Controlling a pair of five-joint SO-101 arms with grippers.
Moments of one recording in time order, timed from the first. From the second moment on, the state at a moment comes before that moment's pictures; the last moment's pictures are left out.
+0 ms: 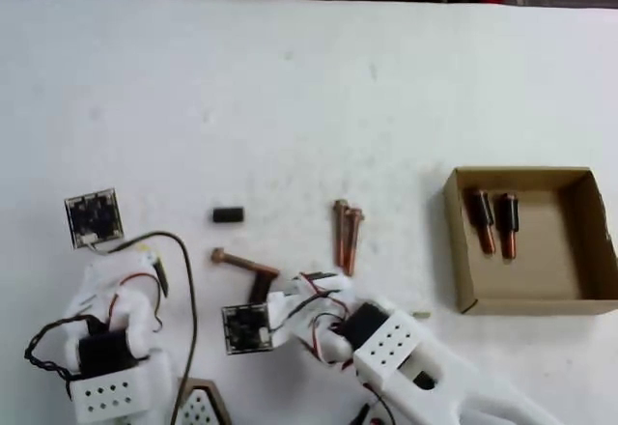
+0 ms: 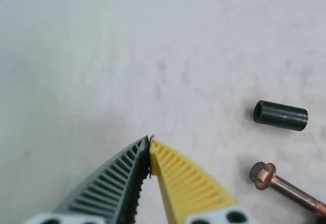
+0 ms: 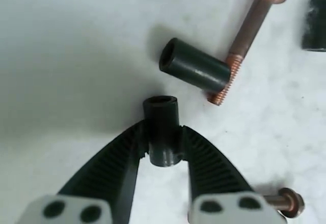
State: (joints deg) left arm -19.9 -96.2 90.3 61.8 5.1; right arm -48.6 -47.6 81.3 35.5 58.9
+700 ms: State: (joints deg) left arm -19.9 -96.2 90.3 61.8 5.1; right arm -38.8 -47.4 65.1 46.4 42.8
